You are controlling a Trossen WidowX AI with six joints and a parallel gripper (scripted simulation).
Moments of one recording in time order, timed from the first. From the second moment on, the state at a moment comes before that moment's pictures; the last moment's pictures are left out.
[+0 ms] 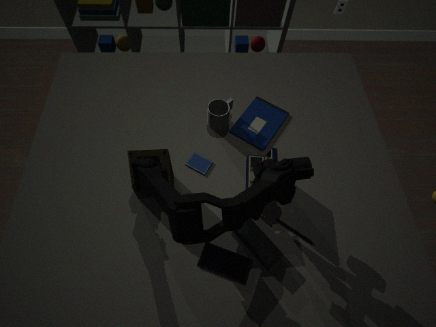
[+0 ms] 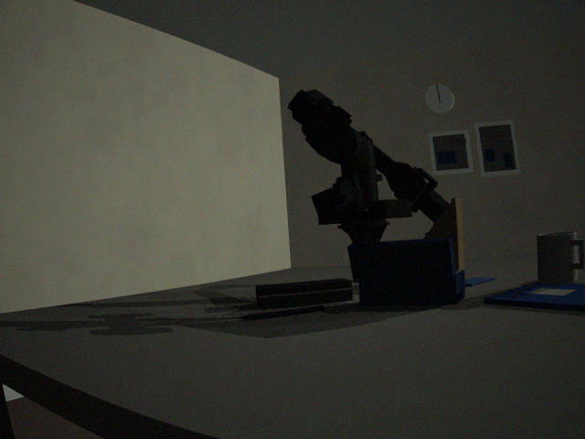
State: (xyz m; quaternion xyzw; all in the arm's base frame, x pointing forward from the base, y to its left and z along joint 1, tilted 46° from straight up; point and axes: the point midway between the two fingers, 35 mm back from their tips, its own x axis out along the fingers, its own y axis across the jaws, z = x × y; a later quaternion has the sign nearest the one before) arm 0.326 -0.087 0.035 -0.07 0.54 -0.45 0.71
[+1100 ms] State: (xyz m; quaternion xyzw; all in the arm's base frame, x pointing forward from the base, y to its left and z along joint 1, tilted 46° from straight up) arm 0.328 -0.077 0.032 -0.06 0.54 -0.46 0.71
